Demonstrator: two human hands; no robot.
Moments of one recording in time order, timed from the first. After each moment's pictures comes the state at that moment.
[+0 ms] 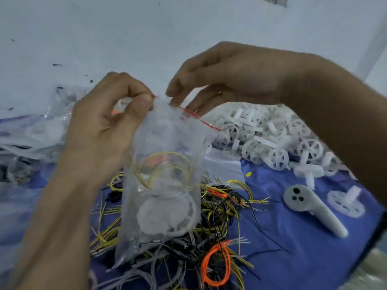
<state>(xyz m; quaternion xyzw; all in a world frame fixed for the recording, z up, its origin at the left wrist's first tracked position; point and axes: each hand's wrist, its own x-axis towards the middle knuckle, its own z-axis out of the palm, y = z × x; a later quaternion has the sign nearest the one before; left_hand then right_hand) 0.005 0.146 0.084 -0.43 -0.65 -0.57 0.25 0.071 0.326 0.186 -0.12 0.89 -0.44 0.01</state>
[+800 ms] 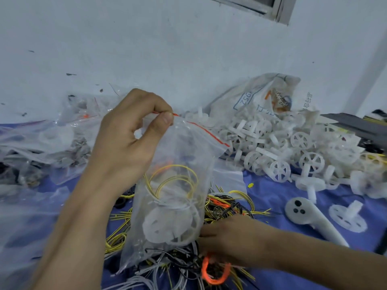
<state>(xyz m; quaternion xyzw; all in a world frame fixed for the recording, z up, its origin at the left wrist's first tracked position) 0.015 0.148 0.084 -0.45 -0.66 -0.54 0.26 0.125 0.343 -0.009 -0.34 0.94 0.04 0.00</state>
